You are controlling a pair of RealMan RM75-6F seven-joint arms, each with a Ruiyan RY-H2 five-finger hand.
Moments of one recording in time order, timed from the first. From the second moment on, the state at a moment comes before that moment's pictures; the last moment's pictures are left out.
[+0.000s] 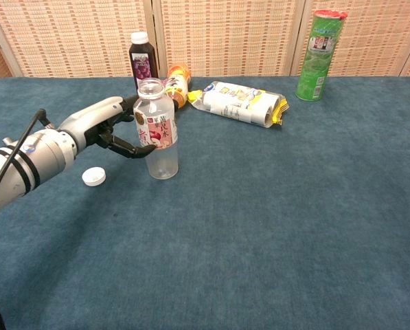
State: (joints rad) left arm -0.71 -1.74 -0.27 -1.28 1.18 0.95 -0.20; right arm 0.54 -0.75 0.09 -2.06 -1.46 1.09 0.04
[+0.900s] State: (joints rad) left arm -0.19 -1.28 0.06 -1.42 1.51 1.58 0.09; right arm 0.12 -1.14 -0.01 -1.62 -1.42 1.53 -0.24
